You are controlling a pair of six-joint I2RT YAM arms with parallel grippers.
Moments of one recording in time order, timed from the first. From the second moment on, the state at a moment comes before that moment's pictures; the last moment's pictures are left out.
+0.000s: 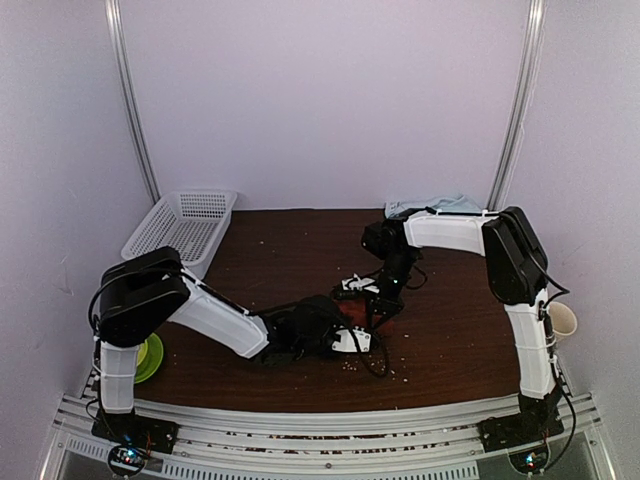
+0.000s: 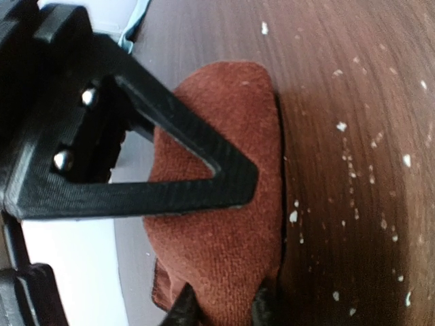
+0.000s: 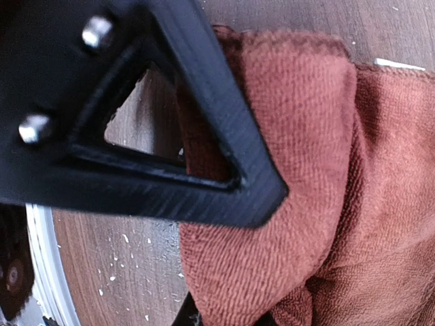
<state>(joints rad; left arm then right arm) -1.13 2.08 1.07 0.46 -0.33 1.00 0.62 2.23 1.76 -1.19 -0.50 -0.94</state>
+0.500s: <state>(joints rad) -1.08 2.11 1.28 0.10 -0.17 0.89 0.60 2.19 1.74 -1.23 -0.48 -0.94</state>
